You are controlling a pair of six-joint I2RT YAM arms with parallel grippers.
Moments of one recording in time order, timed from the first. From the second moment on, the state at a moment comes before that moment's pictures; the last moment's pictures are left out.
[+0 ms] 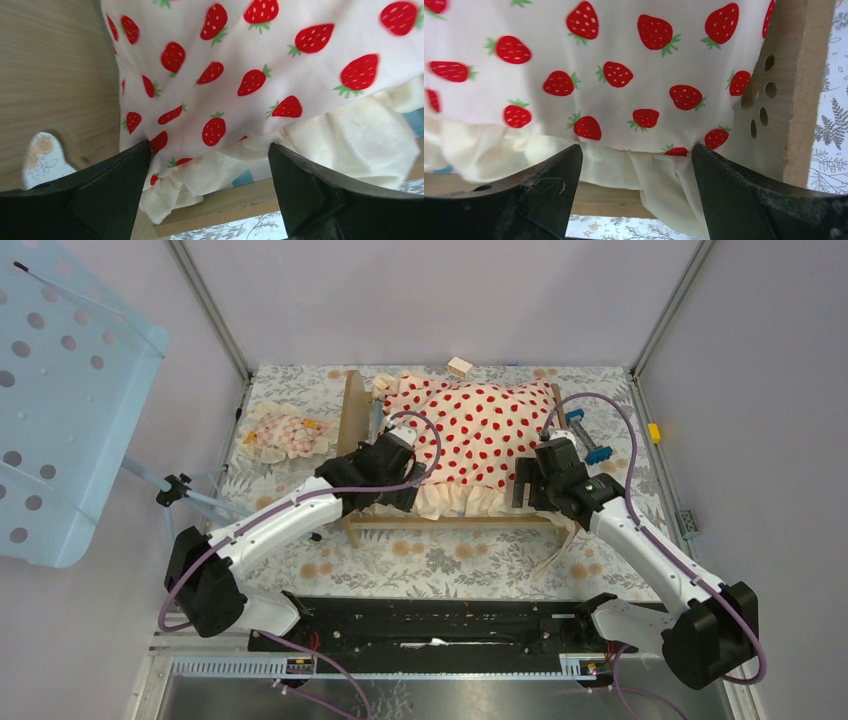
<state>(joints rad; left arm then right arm) -0.77 1.37 1.16 -0.71 -0.37 -0.28 0.45 1.12 0.90 -0.67 0.20 0.42</state>
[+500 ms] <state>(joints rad) -0.77 1.36 1.07 -0.68 -0.32 -0.33 0.45 1.10 0.85 -0.61 0.23 0.43</state>
